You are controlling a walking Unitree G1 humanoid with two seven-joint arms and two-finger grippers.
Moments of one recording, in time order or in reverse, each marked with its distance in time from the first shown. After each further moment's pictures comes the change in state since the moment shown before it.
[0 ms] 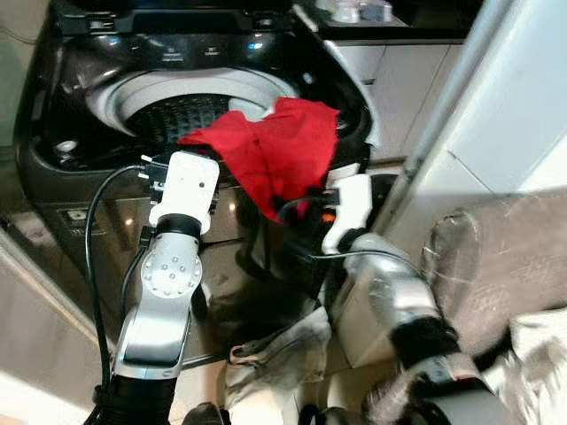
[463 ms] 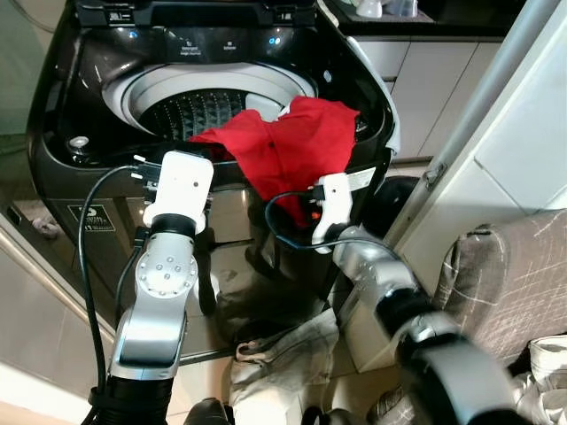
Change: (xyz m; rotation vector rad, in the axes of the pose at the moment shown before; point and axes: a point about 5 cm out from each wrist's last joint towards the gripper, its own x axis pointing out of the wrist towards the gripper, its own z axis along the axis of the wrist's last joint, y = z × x) left arm -0.001 0.004 0.000 0.002 0.000 0.013; right arm 0.017 -0.020 -0.001 -0.050 0.124 -0.094
